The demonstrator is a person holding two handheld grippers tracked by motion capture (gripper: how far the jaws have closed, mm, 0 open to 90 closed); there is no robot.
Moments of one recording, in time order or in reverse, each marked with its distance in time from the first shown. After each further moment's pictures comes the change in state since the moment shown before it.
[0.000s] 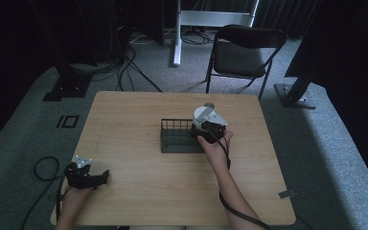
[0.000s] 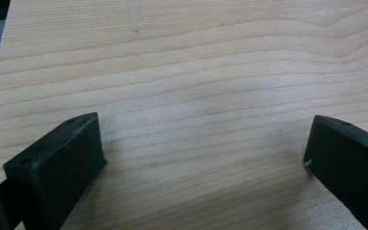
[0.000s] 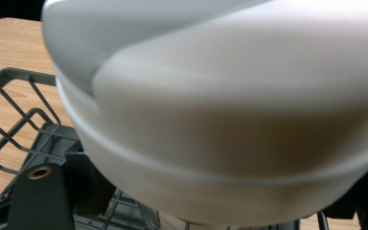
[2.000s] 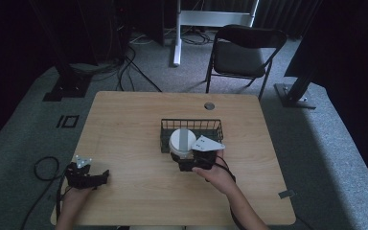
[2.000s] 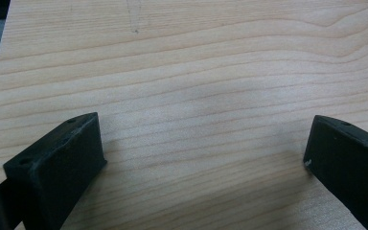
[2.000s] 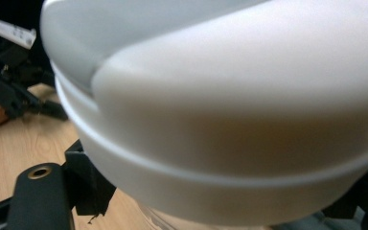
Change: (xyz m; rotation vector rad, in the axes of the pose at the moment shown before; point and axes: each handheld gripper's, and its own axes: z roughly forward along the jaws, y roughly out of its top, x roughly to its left) left arm 0.000 0.000 0.000 -0.002 0.000 -0.002; right arm 0.040 -0.032 -0.071 -0.138 0.558 -0.268
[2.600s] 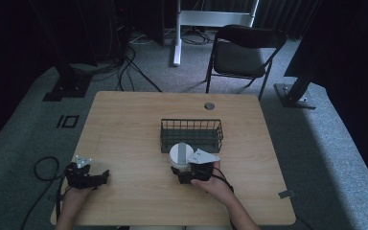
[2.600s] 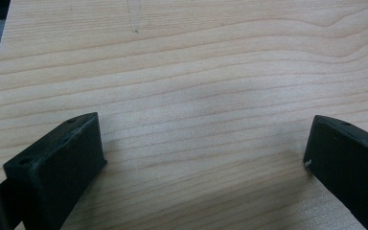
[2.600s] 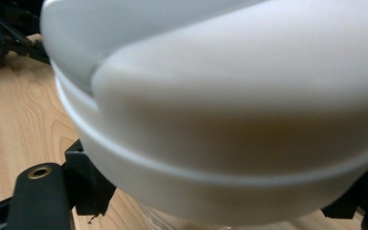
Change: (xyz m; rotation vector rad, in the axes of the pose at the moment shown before) left arm 0.000 0.000 0.000 0.001 0.000 0.002; right arm 0.010 -0.052 0.013 0.091 0.011 0.009
